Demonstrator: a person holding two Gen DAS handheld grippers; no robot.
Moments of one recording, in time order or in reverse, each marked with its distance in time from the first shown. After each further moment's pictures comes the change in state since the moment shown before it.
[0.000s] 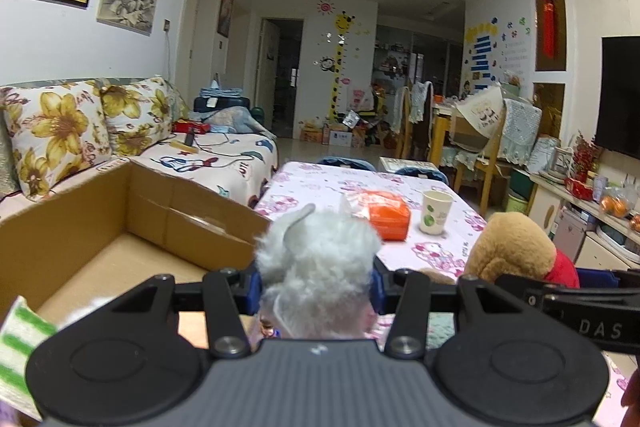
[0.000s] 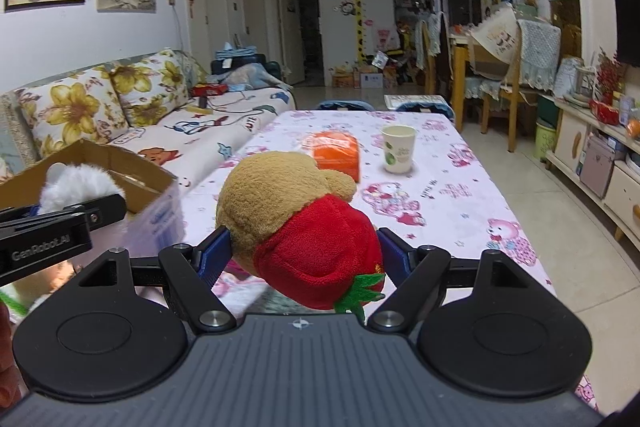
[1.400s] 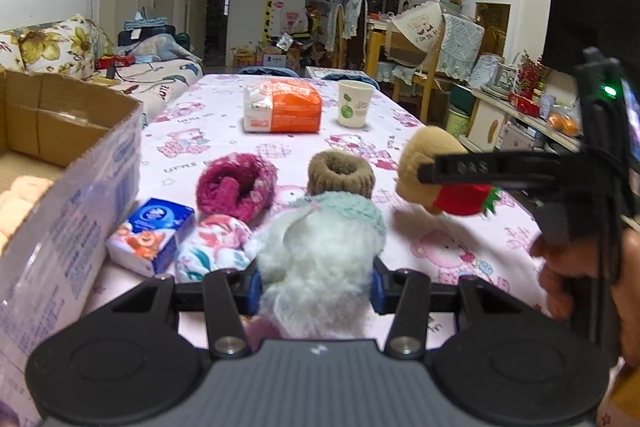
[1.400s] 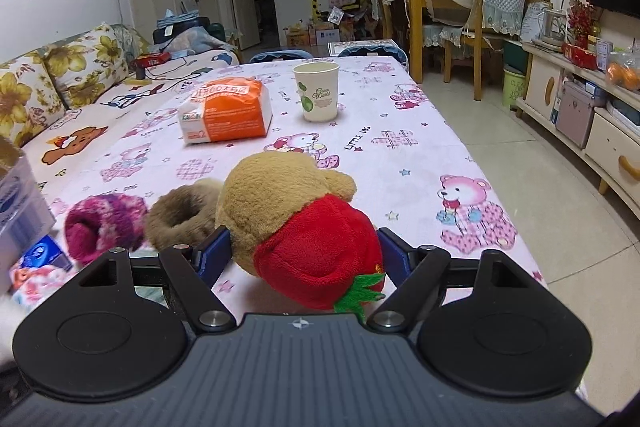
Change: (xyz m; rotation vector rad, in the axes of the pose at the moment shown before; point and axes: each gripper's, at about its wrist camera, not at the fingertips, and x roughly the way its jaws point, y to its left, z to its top) left arm 0.043 -0.067 -0.061 0.076 0.238 -0.189; right arm 0.093 -0.099 -0.019 0.096 0.124 -0.111
